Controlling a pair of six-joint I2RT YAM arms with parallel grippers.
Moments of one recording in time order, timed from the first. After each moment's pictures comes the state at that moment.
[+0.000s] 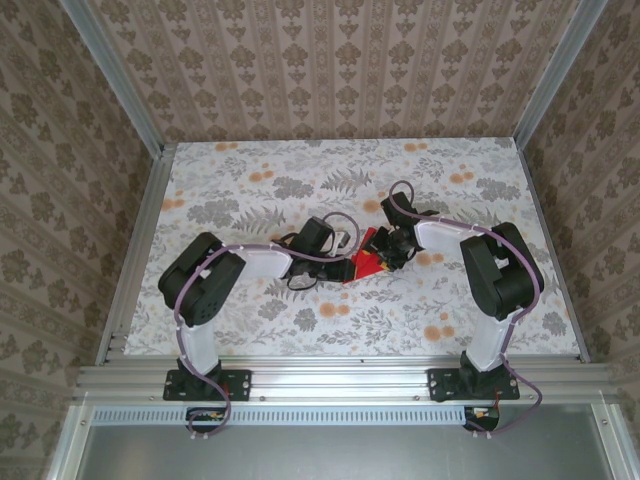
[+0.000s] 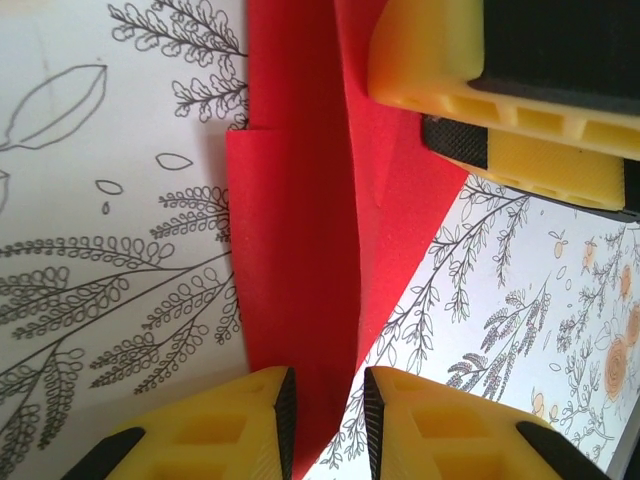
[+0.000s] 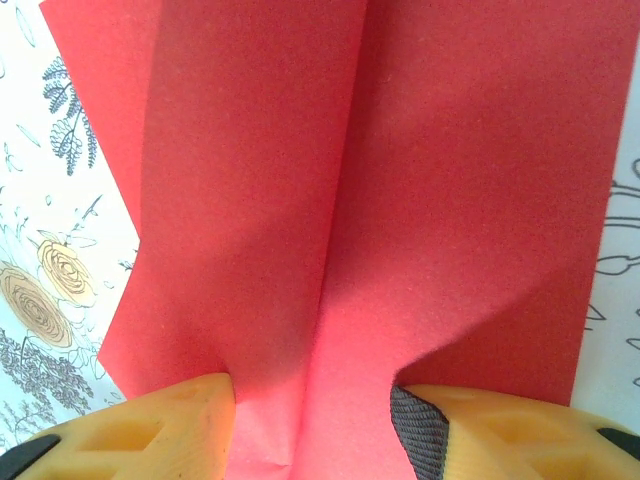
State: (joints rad) left arm -0.79 1.87 0.96 0.00 0.47 -0.55; right arm 0.36 1.84 1.05 -0.46 -0.26 1.02
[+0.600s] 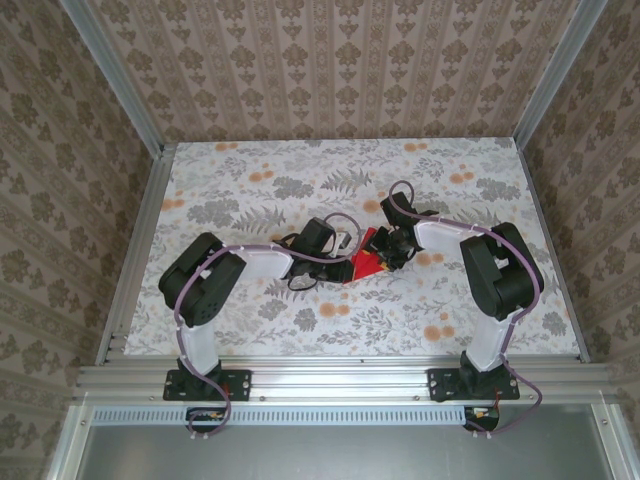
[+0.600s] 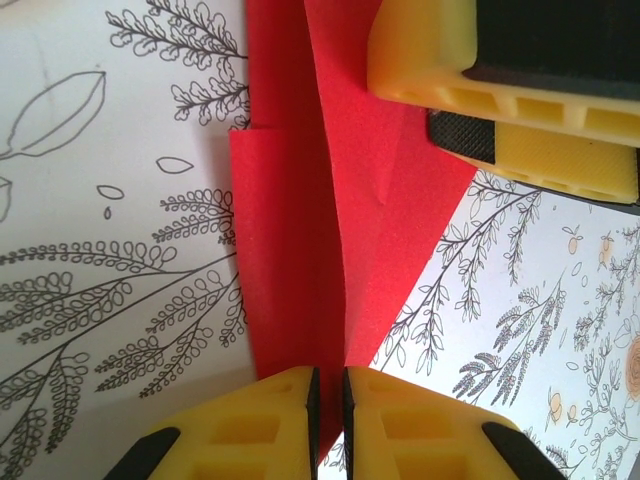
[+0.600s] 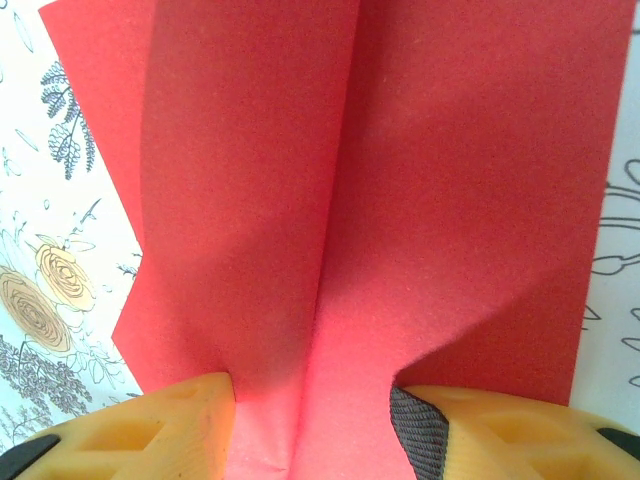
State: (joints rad) left arm -0.79 1.87 0.96 -0.01 0.45 -0.52; right arm 0.36 1.84 1.05 -0.46 -0.25 1.03
